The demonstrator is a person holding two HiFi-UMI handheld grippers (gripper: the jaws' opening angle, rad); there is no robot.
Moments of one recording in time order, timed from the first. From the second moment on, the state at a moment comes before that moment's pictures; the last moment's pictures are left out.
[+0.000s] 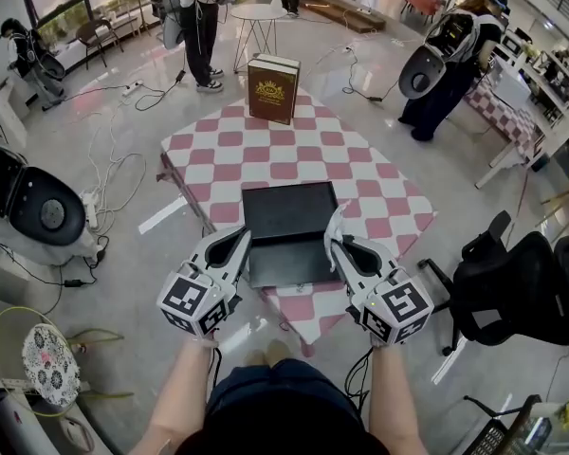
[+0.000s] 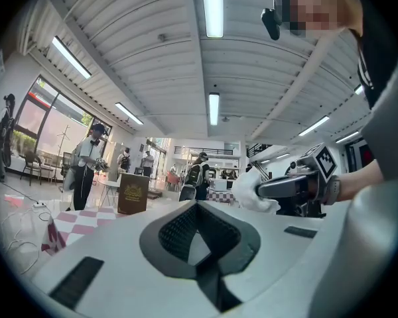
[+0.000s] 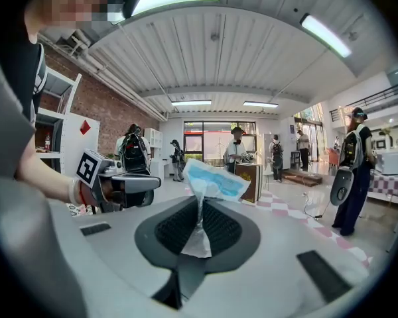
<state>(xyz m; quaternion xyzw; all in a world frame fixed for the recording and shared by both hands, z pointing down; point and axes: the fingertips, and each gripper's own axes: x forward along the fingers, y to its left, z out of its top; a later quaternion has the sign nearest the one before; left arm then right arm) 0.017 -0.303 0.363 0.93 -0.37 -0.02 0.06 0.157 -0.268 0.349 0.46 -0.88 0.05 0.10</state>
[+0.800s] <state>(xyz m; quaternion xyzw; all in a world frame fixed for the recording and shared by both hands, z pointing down) 0.012 -0.292 0.335 0.92 -0.38 -0.04 0.04 0.160 -0.257 0.319 0.46 -0.88 0.03 0.06</state>
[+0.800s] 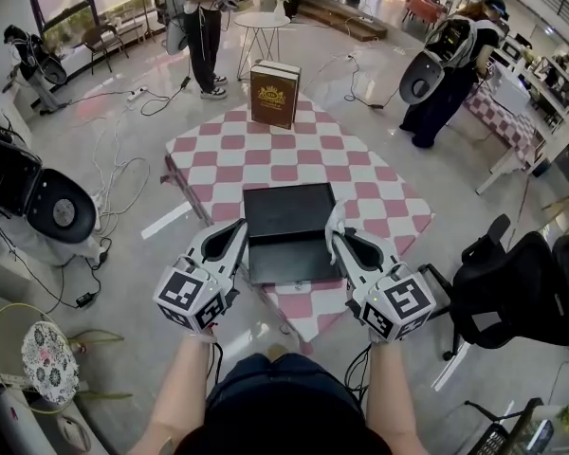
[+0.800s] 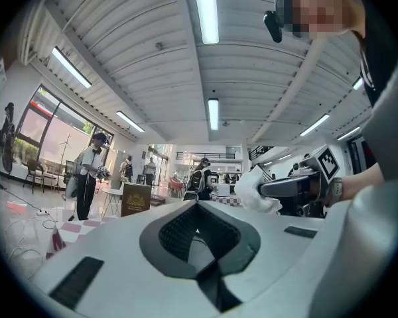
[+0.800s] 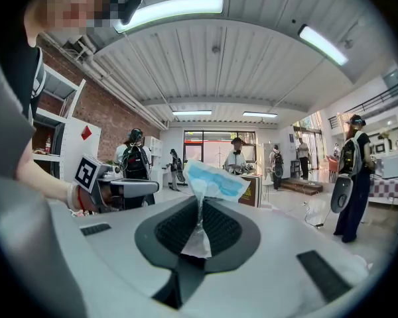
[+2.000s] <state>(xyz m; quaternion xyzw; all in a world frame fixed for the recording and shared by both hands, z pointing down) 0.019 -0.298 0.334 0.92 -0.38 -0.05 0.04 0.168 -0.258 0.315 0.48 -0.88 0.03 0.03</state>
